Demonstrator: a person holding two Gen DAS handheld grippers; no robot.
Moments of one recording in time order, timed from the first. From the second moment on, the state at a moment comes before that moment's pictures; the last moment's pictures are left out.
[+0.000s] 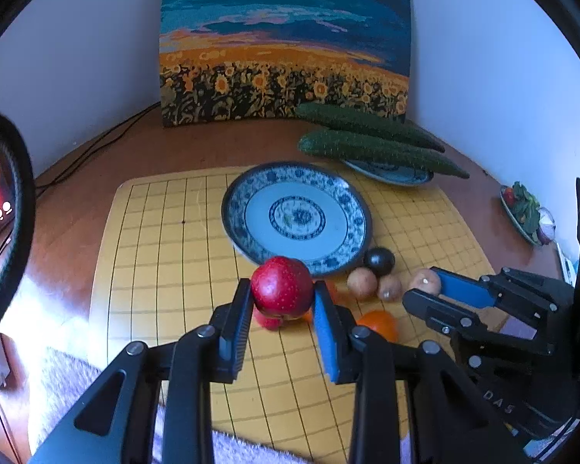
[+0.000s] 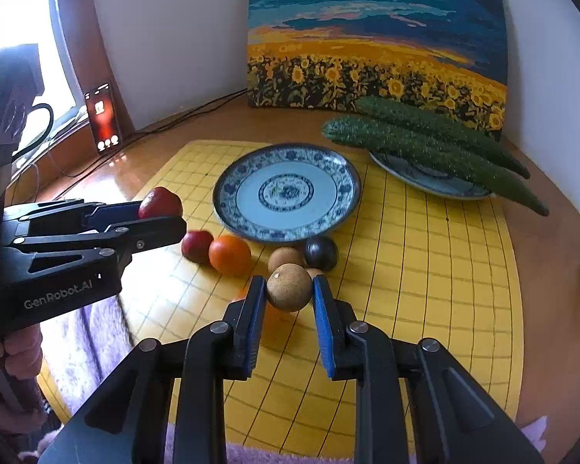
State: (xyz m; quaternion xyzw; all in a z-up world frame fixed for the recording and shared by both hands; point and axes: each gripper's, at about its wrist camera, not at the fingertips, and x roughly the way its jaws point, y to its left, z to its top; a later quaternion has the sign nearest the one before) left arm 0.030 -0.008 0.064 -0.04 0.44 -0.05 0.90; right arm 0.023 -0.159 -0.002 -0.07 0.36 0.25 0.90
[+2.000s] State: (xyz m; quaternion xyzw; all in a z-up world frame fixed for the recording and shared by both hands) left arm 0.146 0.003 0.016 -0.06 0.47 -0.05 0.88; right arm 0.159 -0.131 -0.022 -0.04 0.37 0.26 0.89
